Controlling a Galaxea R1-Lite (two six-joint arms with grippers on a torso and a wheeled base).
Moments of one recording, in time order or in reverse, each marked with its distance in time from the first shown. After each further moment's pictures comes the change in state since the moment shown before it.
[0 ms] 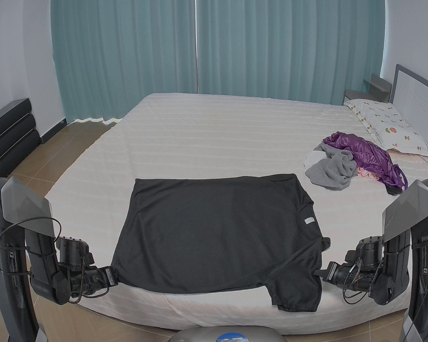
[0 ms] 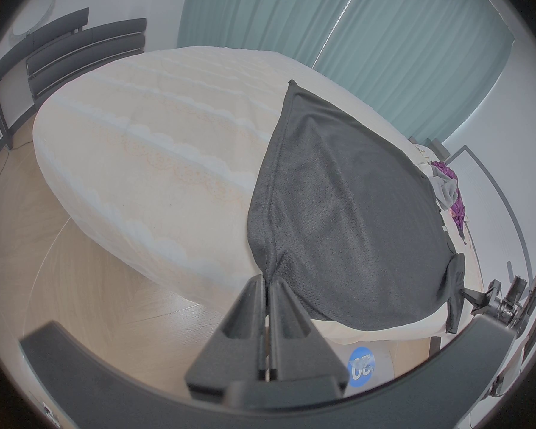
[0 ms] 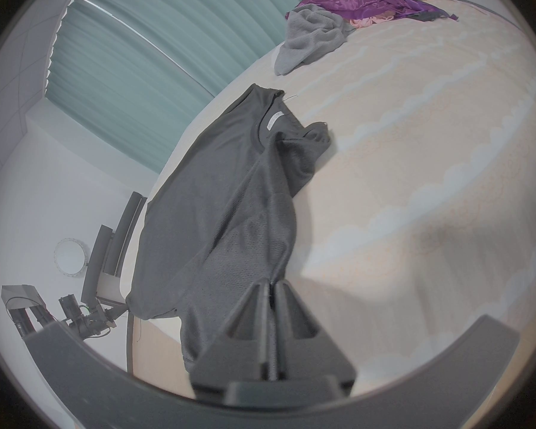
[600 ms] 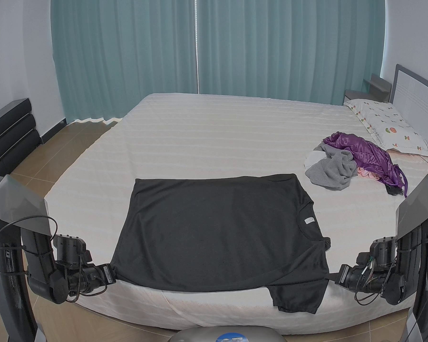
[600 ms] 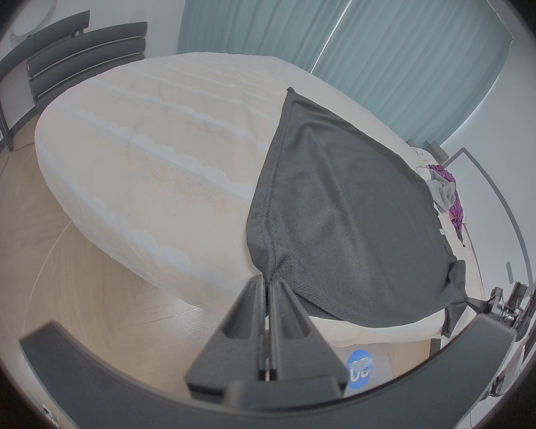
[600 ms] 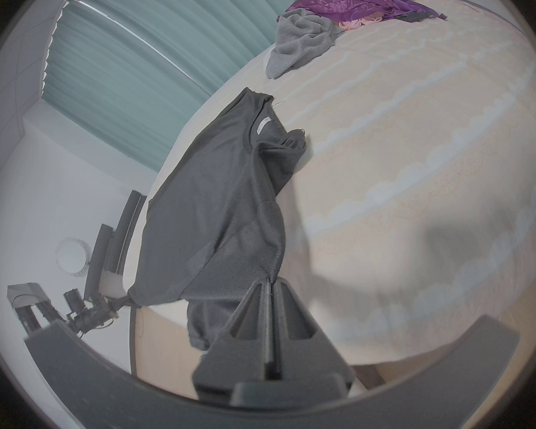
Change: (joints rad) left arm 0.008 -0.032 0.009 0.000 0.001 0.004; right arm -0.086 -0.059 0.111 0.000 0.071 -0.060
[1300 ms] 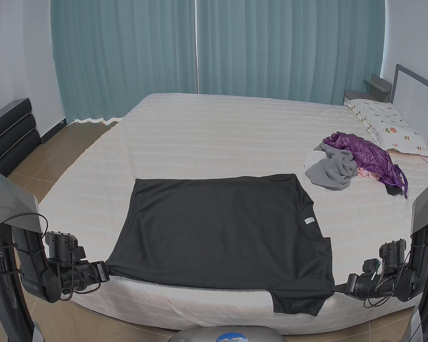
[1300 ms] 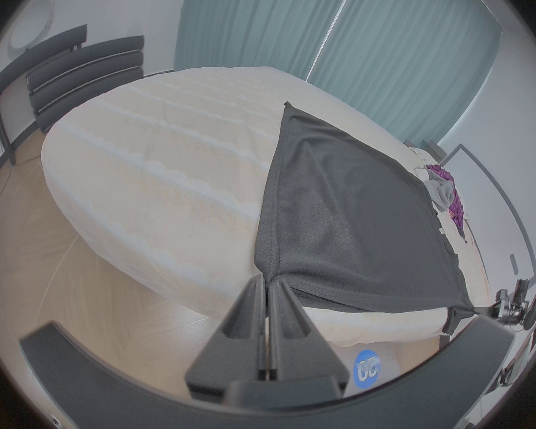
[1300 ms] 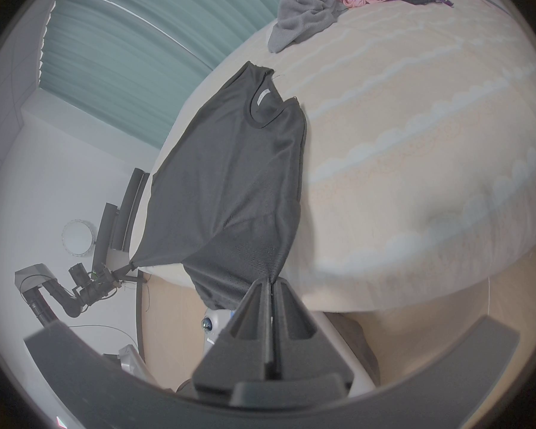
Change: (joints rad) left arm 0.038 -0.061 0.029 0.000 0.002 0.070; right arm -0.089 -0.104 0.052 0.216 0.141 -0.147
